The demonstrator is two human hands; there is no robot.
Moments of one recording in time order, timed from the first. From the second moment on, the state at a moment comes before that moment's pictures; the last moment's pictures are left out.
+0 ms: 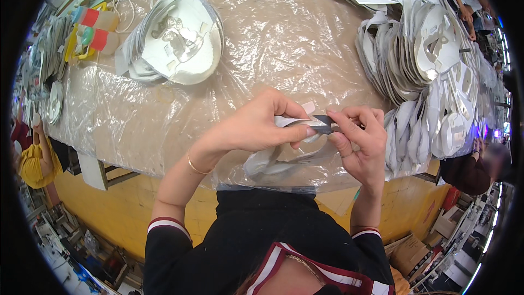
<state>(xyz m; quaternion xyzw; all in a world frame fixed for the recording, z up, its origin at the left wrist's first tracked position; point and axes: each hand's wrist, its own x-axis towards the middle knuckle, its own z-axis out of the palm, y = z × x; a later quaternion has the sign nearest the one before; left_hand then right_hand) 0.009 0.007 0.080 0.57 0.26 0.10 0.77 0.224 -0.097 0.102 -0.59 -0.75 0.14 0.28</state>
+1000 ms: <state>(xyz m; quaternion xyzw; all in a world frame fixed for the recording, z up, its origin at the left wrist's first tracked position) 0.003 0.033 0.025 0.48 0.19 0.12 0.85 0.229 -0.097 0.057 -0.65 -0.43 0.42 0.46</state>
